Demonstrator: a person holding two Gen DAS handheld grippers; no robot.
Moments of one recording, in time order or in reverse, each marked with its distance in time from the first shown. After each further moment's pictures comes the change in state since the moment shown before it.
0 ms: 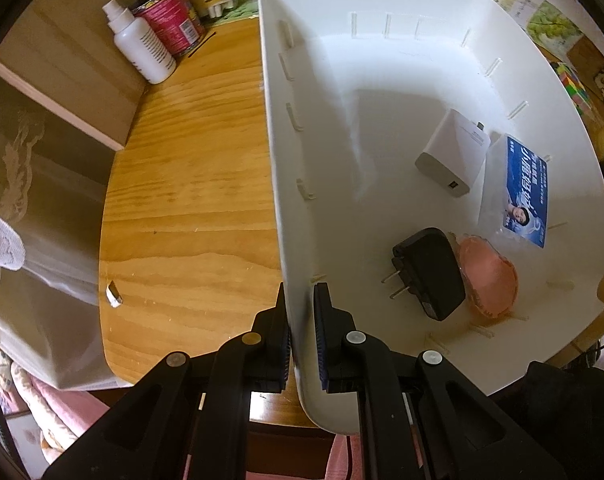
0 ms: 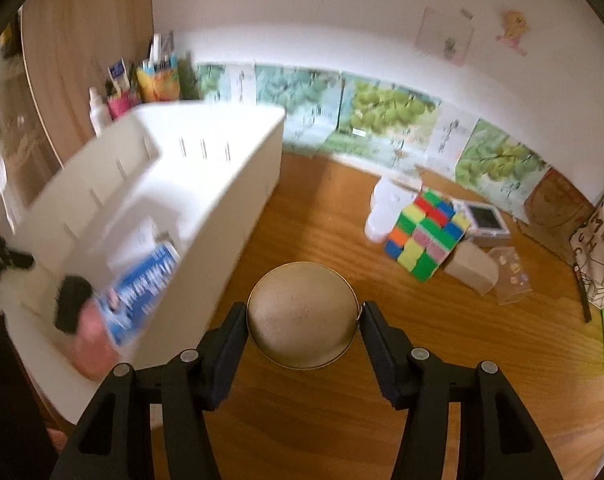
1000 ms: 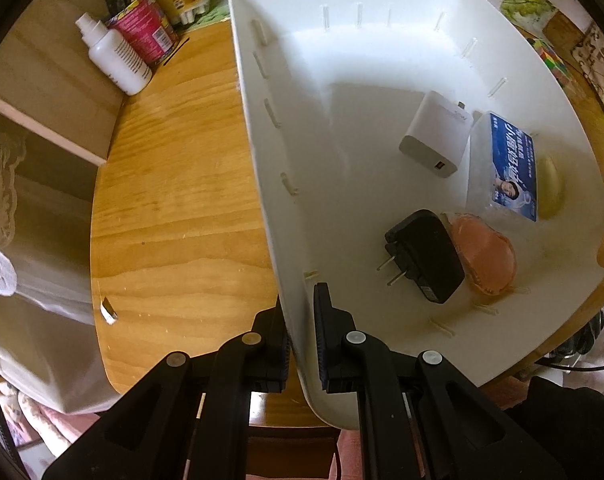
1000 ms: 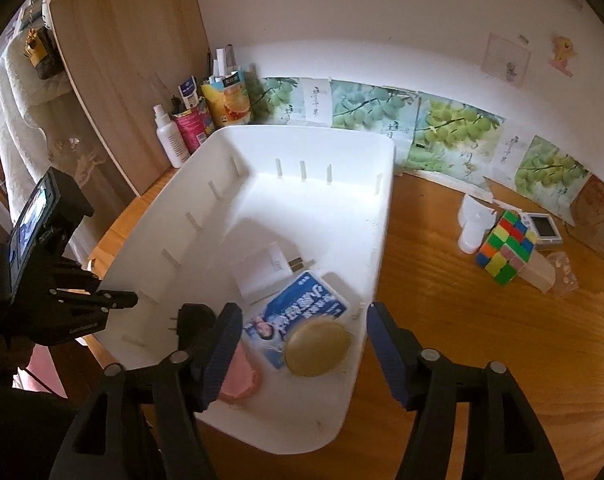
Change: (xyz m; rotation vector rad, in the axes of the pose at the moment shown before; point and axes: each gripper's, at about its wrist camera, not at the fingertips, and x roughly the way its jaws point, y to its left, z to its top) left arm 0.006 0.001 -0.003 0.077 0.005 -0.037; right arm -0.031 0.077 0.023 0.043 0.046 0.162
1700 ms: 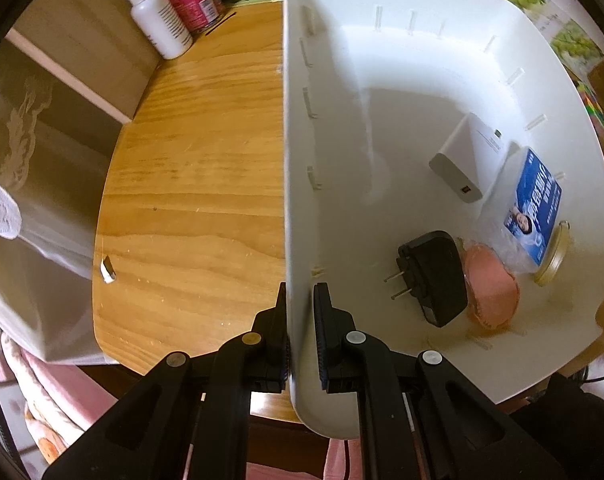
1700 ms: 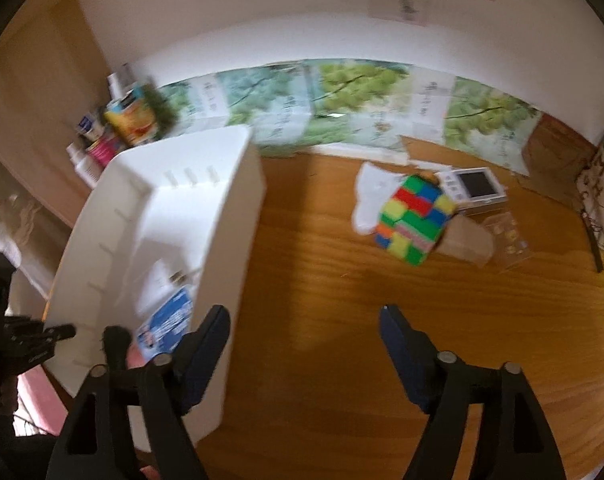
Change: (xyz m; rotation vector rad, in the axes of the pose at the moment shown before) left arm 0.003 0.006 0.005 -0.193 0.042 0.040; right arm 0.011 -0.122 0.016 0.187 0.095 -0.083
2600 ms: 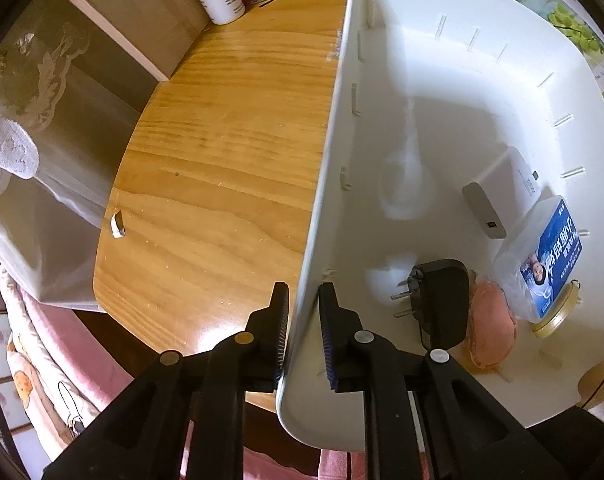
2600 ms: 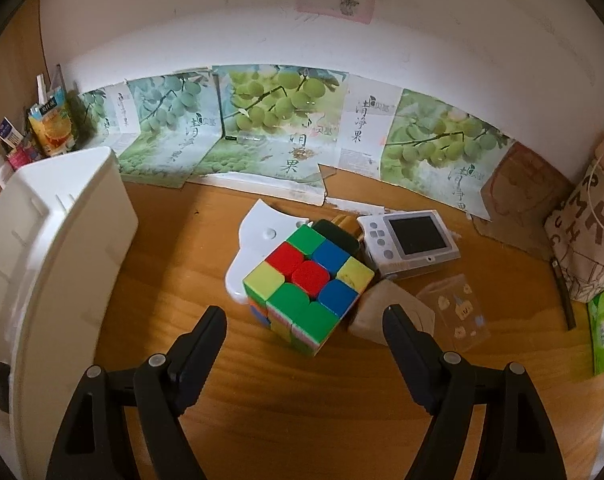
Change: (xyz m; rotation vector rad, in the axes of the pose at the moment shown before) left arm 0.006 0.003 0.010 -0.203 0.065 0.064; right arm 0.073 -0.062 0.032 -0.070 -0.116 -0.208
